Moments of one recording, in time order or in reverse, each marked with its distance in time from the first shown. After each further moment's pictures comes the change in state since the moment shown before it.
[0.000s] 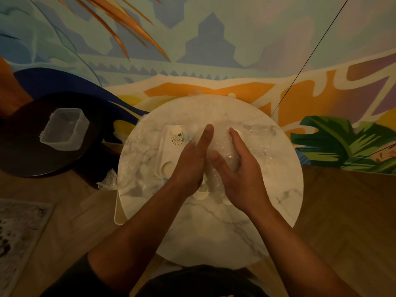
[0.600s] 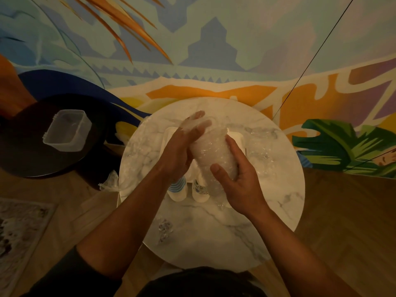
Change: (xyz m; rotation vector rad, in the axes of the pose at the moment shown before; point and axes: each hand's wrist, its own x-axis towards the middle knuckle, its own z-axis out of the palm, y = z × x) left_hand 0.033 0.012 -0.036 0.030 -0.084 0.163; right_hand 0.001 0.025 0.000 0.083 -0.084 -0.073
